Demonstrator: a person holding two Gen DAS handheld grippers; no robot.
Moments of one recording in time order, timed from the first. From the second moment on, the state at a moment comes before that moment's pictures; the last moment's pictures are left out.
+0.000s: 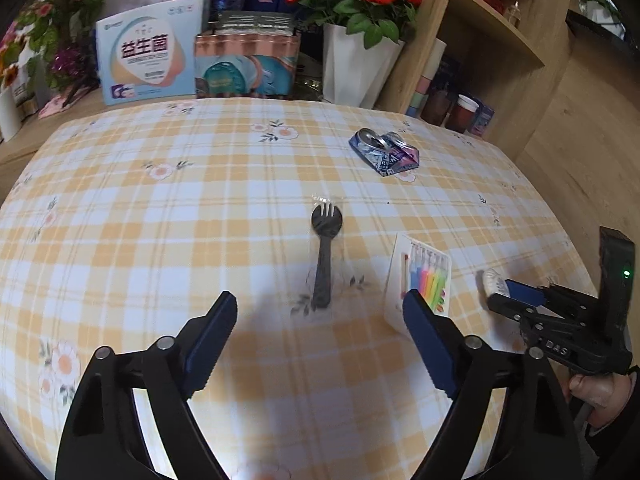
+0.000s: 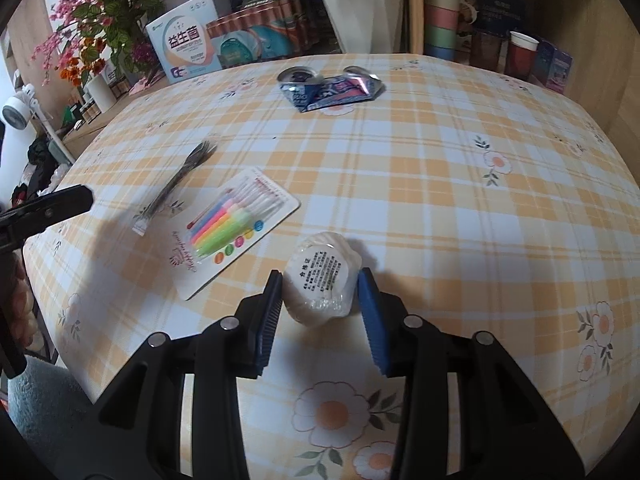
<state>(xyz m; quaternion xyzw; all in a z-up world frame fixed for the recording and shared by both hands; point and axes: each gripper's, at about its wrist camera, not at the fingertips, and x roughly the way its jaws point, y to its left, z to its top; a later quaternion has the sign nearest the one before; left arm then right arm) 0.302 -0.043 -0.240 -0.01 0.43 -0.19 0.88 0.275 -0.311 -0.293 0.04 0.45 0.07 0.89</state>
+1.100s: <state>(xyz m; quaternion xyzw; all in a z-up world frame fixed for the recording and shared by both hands) 0.344 -0.088 -0.259 0.11 0.45 -0.16 0.87 0.244 -0.341 -0.254 0.07 0.42 0.04 0.90</state>
